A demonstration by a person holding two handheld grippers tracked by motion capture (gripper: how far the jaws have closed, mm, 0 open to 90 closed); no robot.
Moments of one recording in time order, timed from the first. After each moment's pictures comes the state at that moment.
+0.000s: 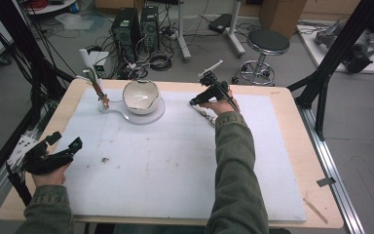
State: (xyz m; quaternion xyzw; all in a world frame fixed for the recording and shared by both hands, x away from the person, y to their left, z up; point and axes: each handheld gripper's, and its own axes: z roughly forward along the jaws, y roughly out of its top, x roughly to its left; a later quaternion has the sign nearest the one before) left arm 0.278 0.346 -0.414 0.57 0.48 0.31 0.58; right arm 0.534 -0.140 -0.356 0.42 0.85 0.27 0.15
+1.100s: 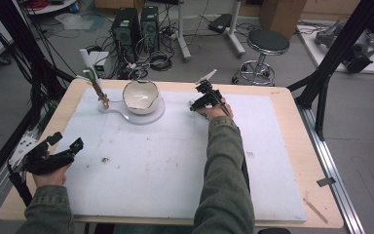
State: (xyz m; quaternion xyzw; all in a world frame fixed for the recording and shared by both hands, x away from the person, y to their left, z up) left arm 0.279 0.343 -0.415 0.58 0.48 0.31 0.58; right arm 0.562 -0.133 -0.411 0.45 0.85 0.24 0.10
